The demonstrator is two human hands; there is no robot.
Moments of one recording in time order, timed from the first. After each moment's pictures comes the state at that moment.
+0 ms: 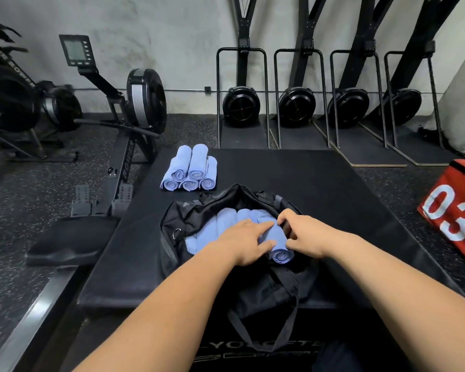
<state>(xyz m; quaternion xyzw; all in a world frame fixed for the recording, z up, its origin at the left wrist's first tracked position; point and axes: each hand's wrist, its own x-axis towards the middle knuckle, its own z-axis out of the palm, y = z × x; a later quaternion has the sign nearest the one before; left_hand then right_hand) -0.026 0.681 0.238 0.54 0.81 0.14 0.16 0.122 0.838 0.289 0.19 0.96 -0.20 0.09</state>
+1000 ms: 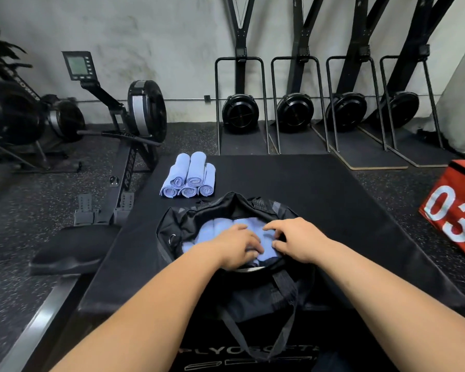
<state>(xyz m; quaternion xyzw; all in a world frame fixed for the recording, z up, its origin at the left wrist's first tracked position) -0.042 0.670 0.242 0.64 0.75 0.09 0.15 0.119 0.827 0.279 0.19 0.97 -0.14 0.01</state>
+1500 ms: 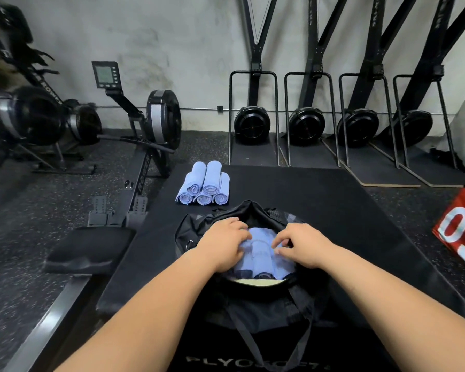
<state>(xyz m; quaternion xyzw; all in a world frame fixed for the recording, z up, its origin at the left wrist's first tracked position) -0.074 0.621 0.260 0.61 0.79 0.09 -0.06 0.094 0.816 0.290 0.17 0.98 -0.13 0.01</state>
